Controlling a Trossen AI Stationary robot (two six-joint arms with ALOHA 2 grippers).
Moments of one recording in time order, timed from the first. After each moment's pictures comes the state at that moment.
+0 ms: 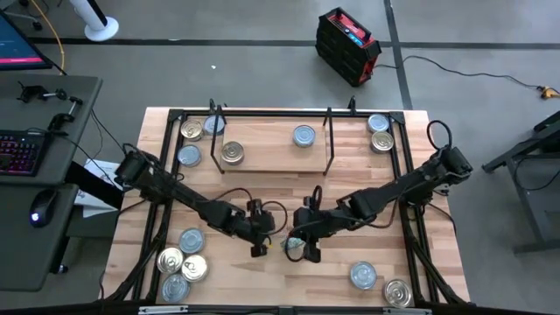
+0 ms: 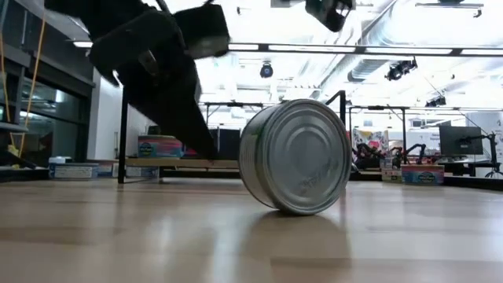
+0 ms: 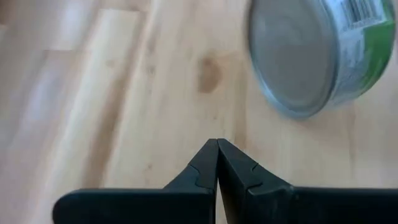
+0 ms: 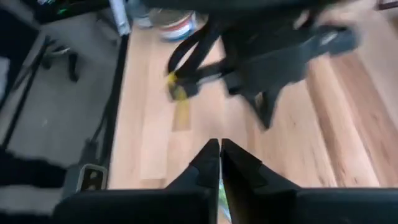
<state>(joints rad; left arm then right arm) -0.42 1.80 1.03 -0.21 -0.35 -0.45 0.41 1.66 1.32 -0.40 0.14 0.46</state>
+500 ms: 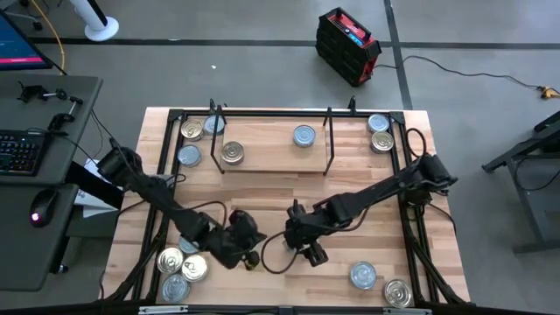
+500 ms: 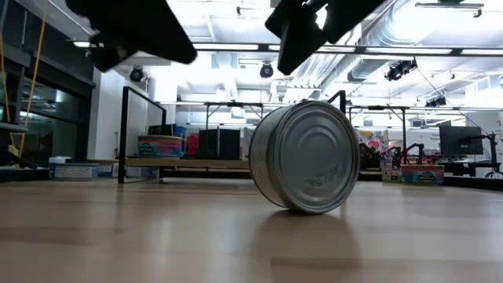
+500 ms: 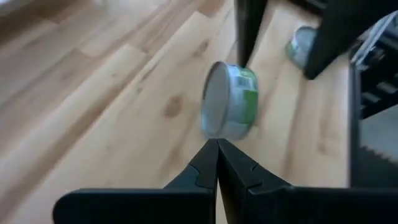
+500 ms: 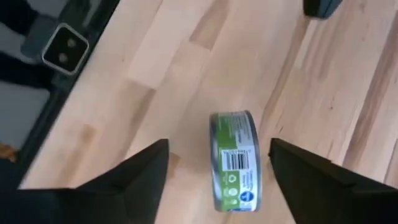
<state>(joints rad) -0.63 1.64 1.03 -0.23 -0.63 -0.94 0.37 1.87 1.51 -0.70 -0.08 -0.04</state>
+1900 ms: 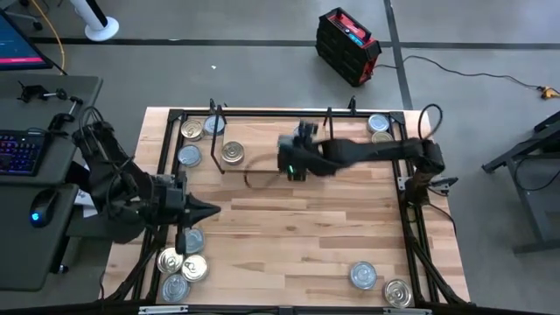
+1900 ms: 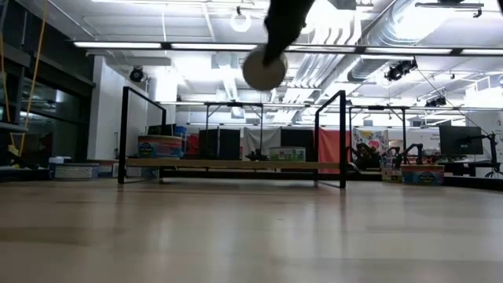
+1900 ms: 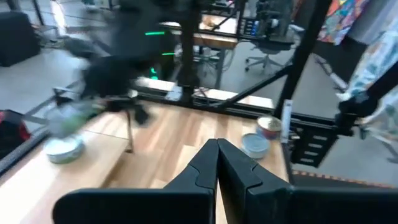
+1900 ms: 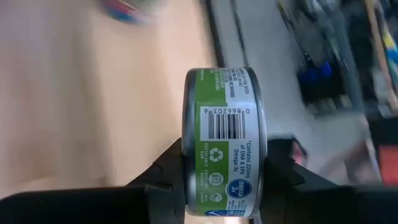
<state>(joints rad) -0.89 1.16 1.34 -0.64 -0.99 -0.51 0.02 1.85 1.77 -0.97 0.72 -0.11</state>
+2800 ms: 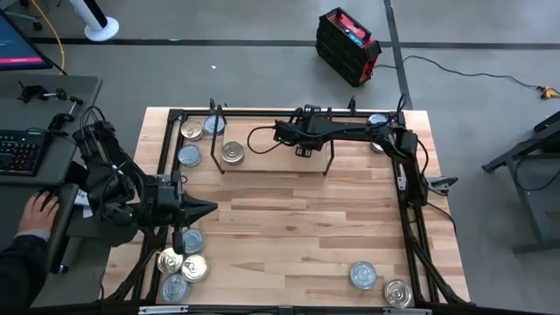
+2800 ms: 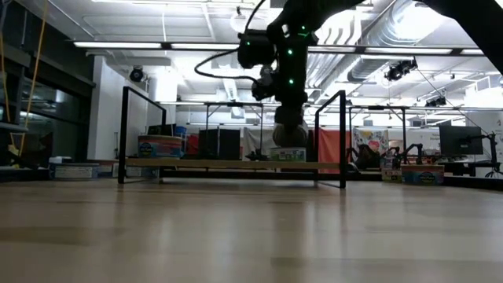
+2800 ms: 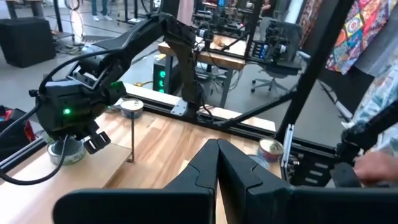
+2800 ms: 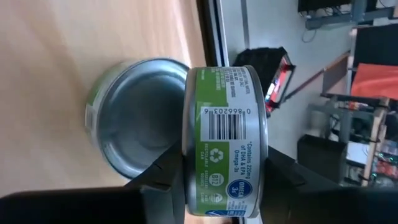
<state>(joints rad) -0.92 1.17 1.34 -0.59 -1.11 -0.55 -0.27 2.07 1.72 -1.03 0.73 -0.15</state>
